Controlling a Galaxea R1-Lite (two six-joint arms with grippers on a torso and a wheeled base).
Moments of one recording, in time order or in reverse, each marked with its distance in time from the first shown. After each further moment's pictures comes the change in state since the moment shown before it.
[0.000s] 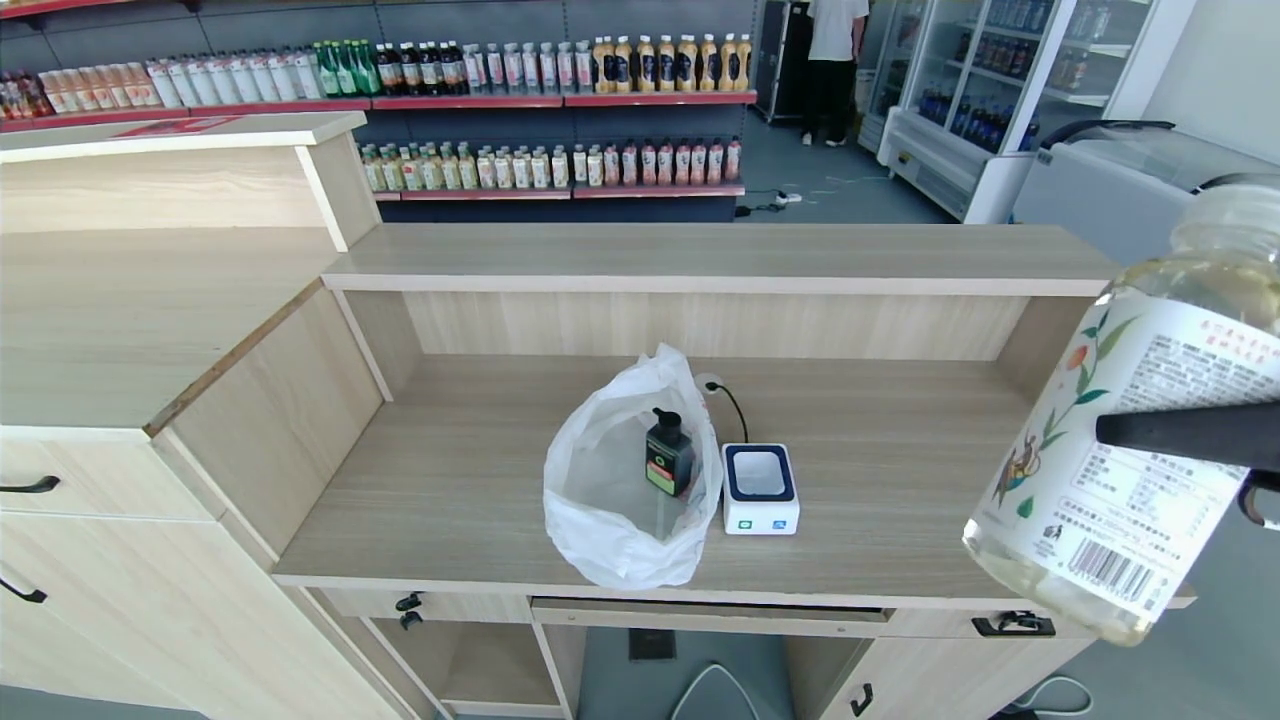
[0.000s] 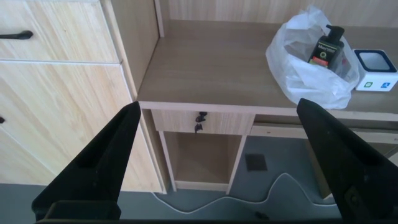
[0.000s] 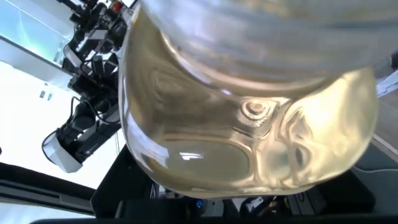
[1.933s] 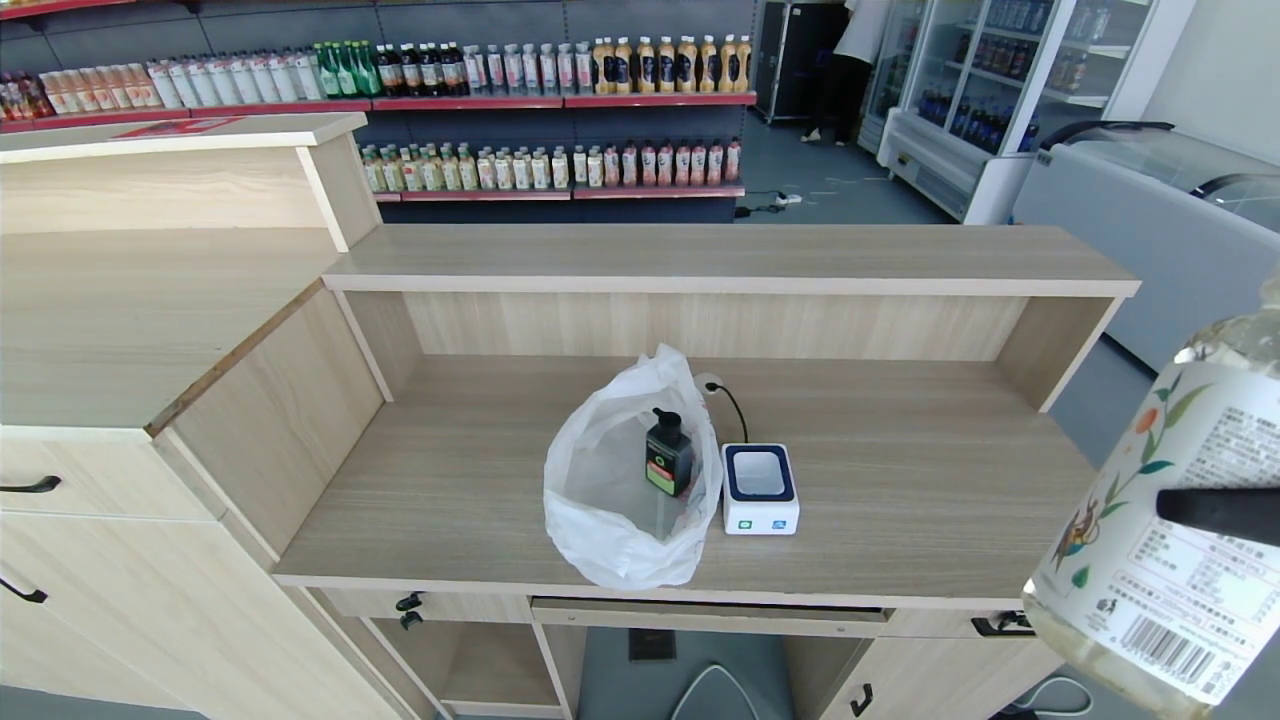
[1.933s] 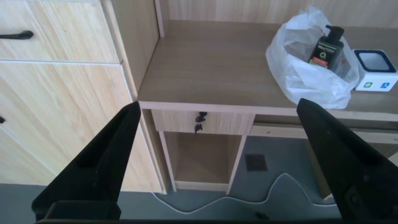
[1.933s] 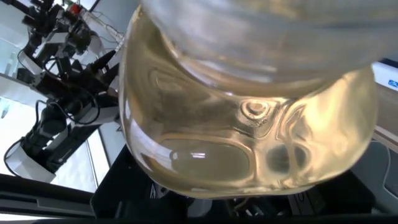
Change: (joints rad) left arm 0.000 0.000 0.000 0.000 0.000 0.000; right arm -0.007 -0.145 0.047 0.142 -0.159 -0.049
